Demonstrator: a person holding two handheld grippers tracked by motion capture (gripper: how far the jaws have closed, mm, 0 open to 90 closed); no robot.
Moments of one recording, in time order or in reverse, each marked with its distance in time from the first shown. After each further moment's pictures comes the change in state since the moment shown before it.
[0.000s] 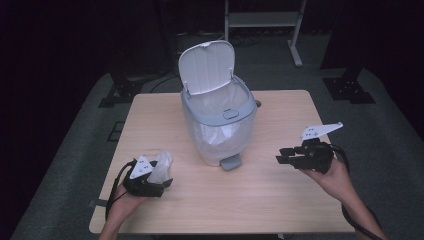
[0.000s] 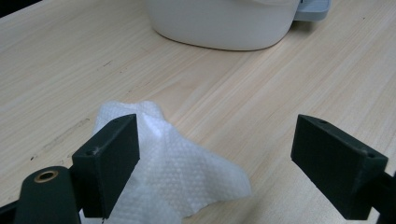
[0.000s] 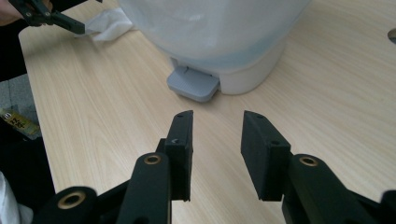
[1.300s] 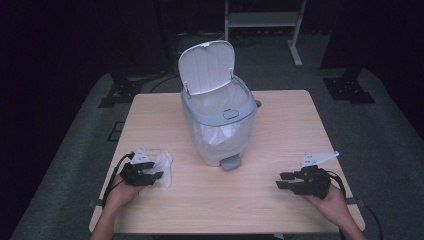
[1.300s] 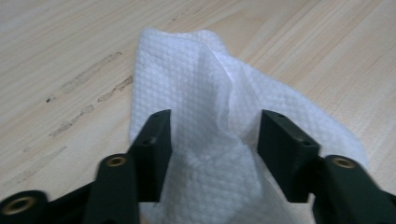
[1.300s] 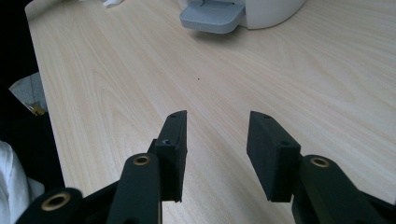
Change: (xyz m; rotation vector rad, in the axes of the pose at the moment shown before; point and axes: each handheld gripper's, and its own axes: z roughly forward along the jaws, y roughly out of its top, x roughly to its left) left arm 0.050 -0.023 0.030 0.174 -0.020 -0.087; right arm 0.007 -0.075 0.028 0.016 0.060 0.069
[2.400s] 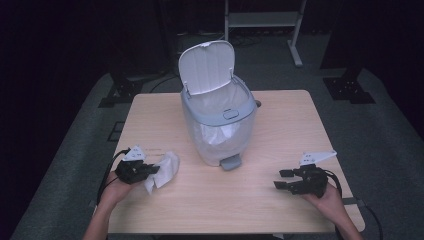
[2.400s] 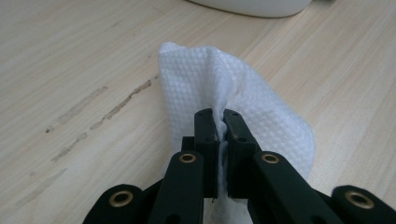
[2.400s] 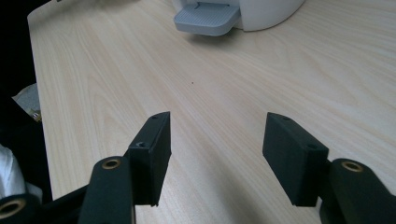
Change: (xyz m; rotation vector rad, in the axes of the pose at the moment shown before) left arm -0.003 0.019 -0.032 -0.044 -0.090 0.038; right arm -0.012 -0.004 0.010 -0.023 0.025 0.016
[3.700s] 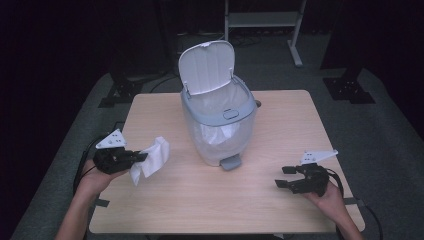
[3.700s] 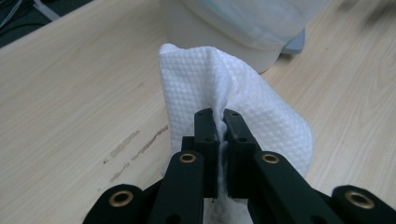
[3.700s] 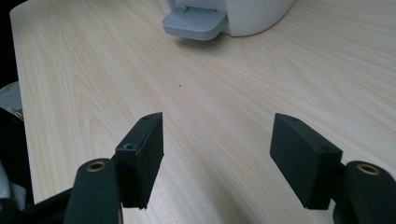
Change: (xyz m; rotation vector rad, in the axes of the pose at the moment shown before) left arm 0.000 0.046 -0.077 -0.076 -0.007 0.047; right arm -0.002 0.003 -0.003 -0.008 -0.046 -0.027
